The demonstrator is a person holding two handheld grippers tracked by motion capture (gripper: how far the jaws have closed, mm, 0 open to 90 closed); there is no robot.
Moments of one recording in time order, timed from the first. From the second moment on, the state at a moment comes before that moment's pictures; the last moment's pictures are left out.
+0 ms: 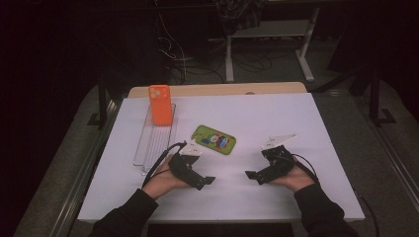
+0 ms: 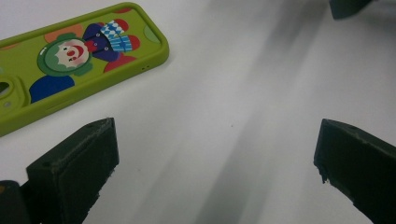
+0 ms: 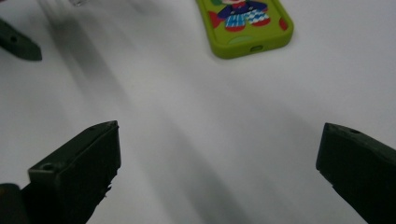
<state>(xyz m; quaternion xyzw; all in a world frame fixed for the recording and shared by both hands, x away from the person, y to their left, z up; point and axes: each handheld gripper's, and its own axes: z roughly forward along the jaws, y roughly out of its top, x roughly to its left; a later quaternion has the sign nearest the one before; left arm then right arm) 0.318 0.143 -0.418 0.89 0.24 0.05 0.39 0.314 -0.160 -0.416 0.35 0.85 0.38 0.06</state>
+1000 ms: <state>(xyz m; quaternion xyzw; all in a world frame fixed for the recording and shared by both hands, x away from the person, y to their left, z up) 0.321 0.146 -0.418 0.88 0.25 0.05 0.39 0.398 -0.123 -0.358 0.32 0.85 0.42 0.08</state>
